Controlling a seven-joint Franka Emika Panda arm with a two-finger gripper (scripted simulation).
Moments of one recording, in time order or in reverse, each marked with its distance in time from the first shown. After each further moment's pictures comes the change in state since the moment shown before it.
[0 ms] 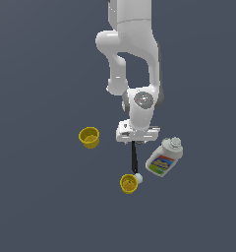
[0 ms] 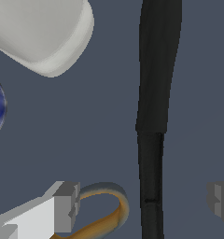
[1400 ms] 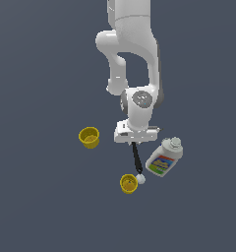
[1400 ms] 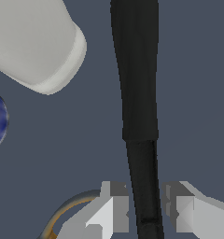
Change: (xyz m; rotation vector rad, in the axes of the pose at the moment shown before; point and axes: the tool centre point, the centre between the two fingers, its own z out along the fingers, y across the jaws) arm 0.011 0.008 -0.011 0.001 0.009 0.000
